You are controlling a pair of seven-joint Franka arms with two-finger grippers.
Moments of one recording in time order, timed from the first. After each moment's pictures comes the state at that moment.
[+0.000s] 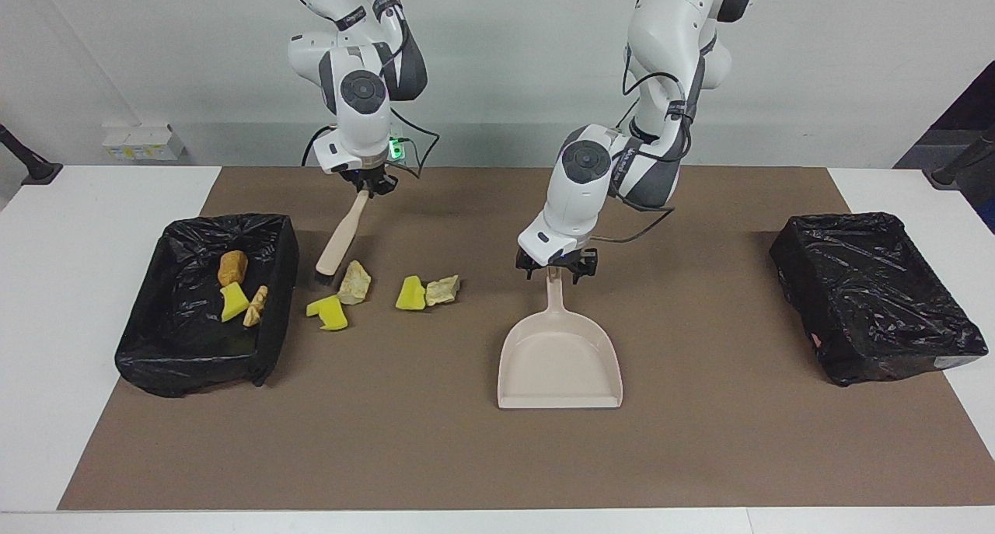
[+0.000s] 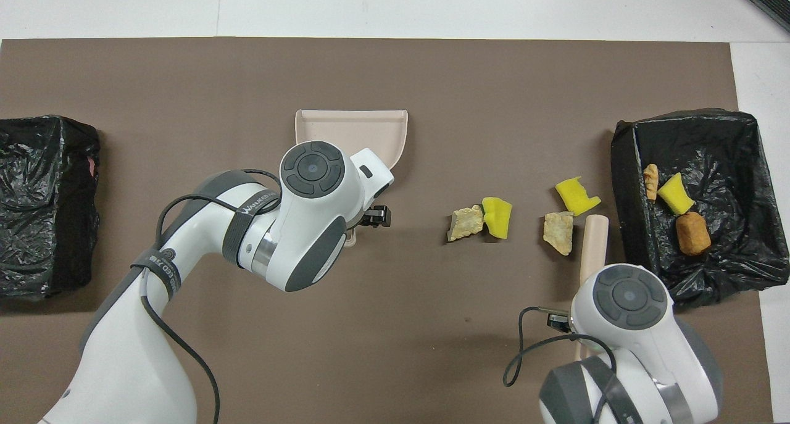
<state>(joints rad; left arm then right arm) -0.48 0.35 -0.14 -1.80 -0.02 2.13 -0.43 0.07 -0.30 0.23 -2.50 -0.15 1.89 0.59</state>
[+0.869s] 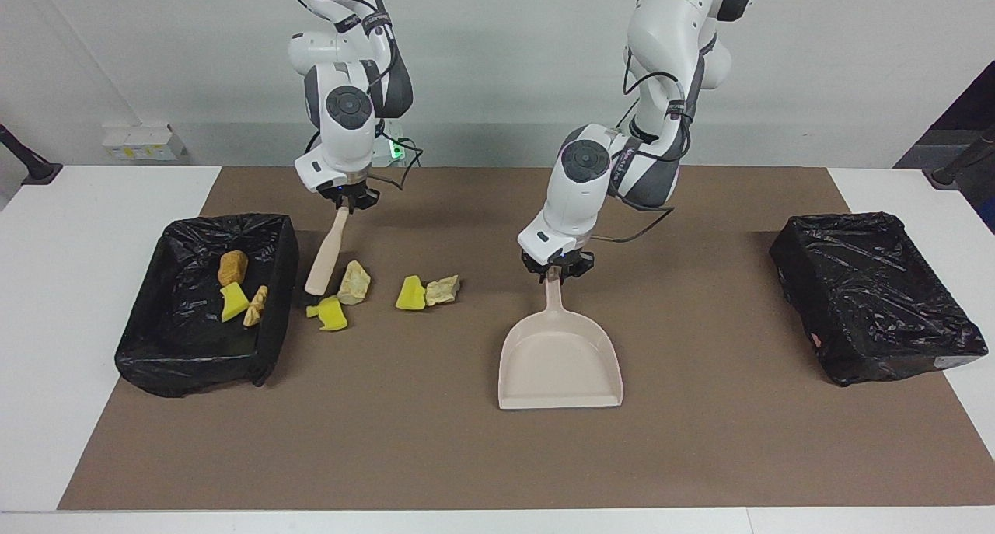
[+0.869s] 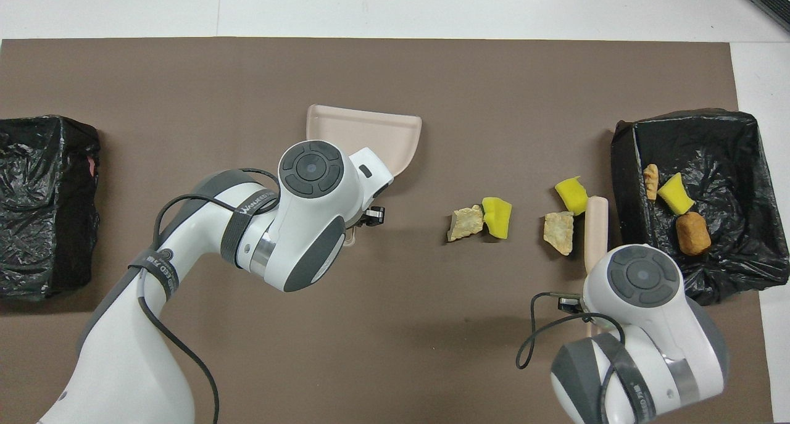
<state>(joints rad) -0.42 0.27 -0.11 -1.79 -0.01 1.98 -0.02 0.06 -0.20 0.24 -2.42 -0.17 1.97 0.45</state>
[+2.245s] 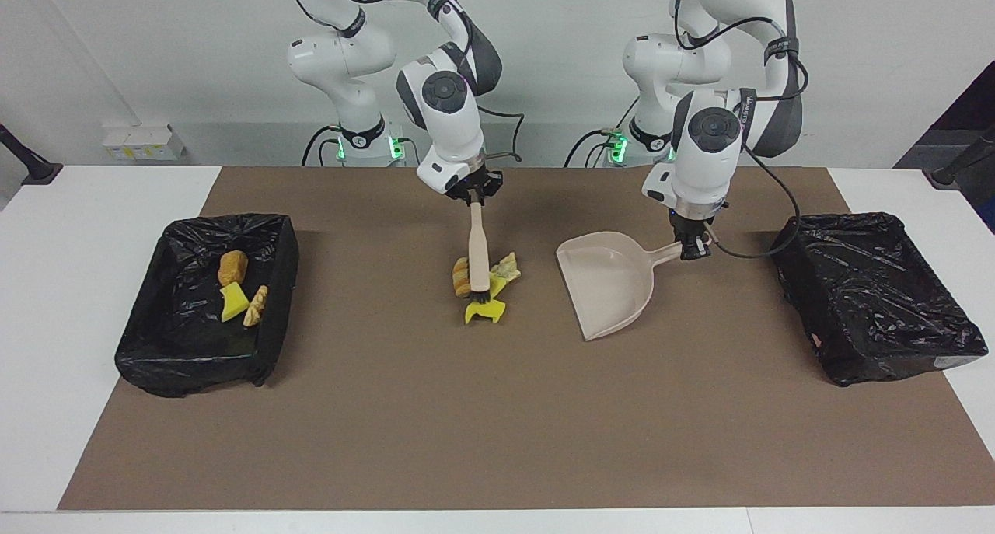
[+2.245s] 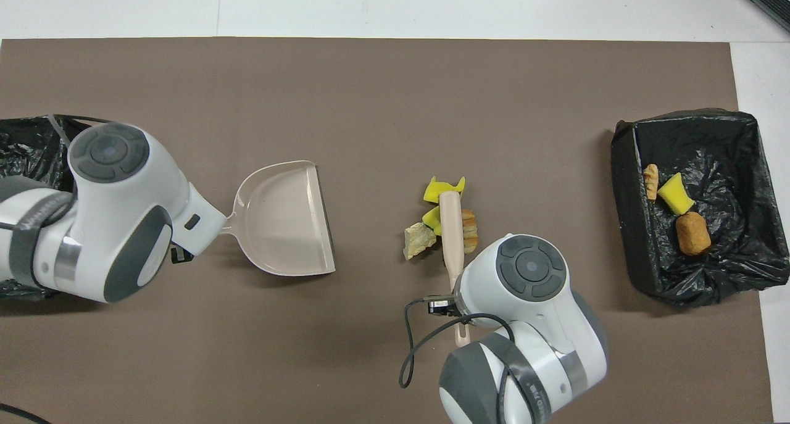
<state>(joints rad) -0.19 -0.03 -0.12 -2.17 0.20 2.01 1.05 0.35 -0.02 0.27 -2.21 0.26 2.07 0.49</state>
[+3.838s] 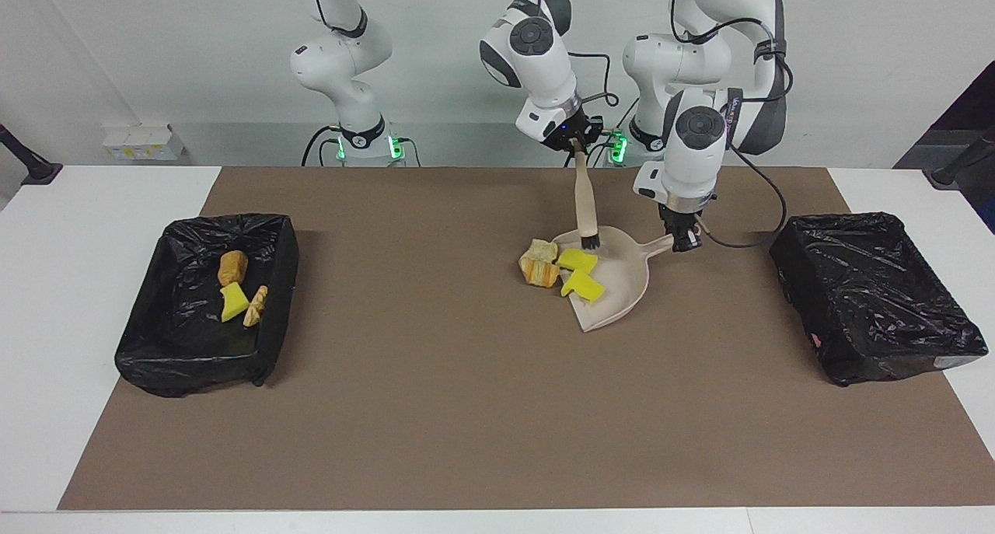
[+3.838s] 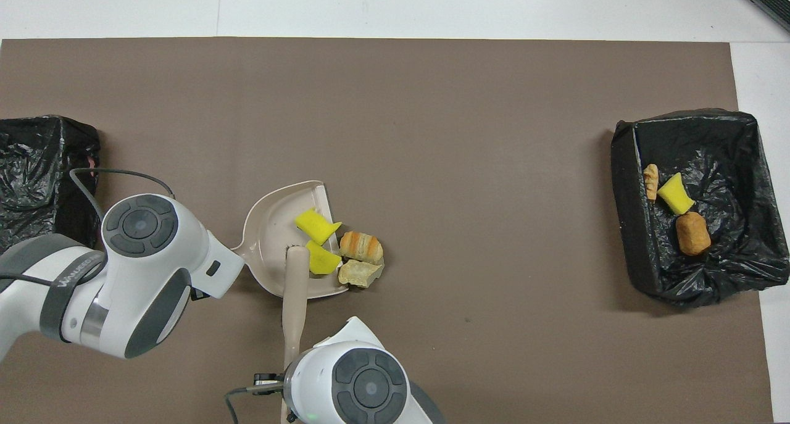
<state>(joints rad) -0.18 -0.07 -0.11 -2.29 0.17 2.08 0.96 0.64 0.03 0.26 -2.04 0.44 2.13 0.72</state>
